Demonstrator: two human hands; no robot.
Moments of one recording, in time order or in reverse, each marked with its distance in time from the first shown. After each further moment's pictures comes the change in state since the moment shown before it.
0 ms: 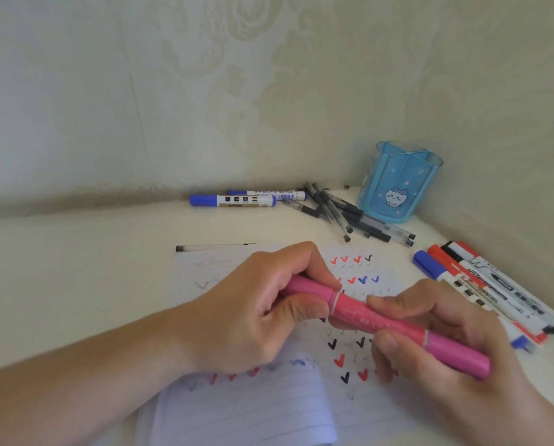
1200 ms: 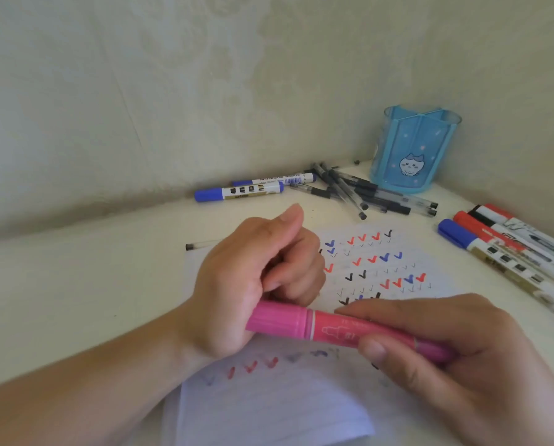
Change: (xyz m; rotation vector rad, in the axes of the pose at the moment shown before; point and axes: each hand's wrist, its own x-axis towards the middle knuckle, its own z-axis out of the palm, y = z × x) left_hand 0.006 -0.002 -0.002 -0.823 0.042 -0.105; right_hand 0.001 0.001 0.022 -0.386 -0.057 -0.223
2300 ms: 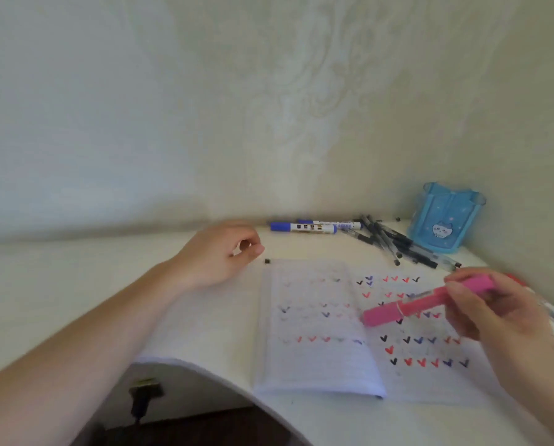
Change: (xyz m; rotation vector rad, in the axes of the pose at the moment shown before) left_hand -0.073 0.064 -0.114 1.633 0.407 -0.040; right_hand 0.006 -0.005 -0.037 0.463 0.329 0.365
